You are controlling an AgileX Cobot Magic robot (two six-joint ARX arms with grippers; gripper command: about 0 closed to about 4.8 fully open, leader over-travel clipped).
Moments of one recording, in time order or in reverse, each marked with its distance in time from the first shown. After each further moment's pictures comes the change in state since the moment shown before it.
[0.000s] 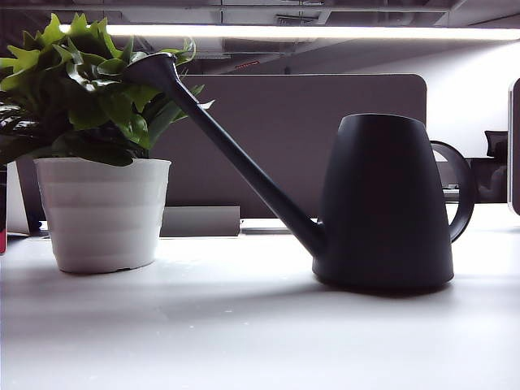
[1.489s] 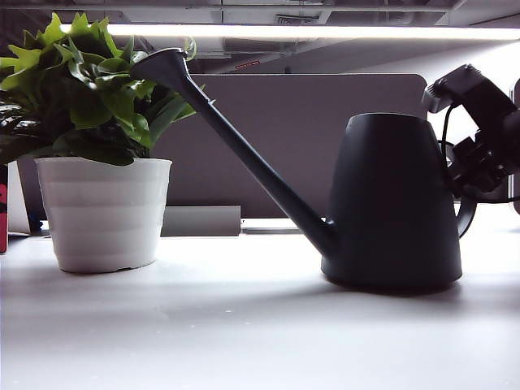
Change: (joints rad) left arm -0.376 0.499 0.636 -0.709 0.085 0.267; right arm 0.185 1.448 0.187 0.832 -0.028 -0.520
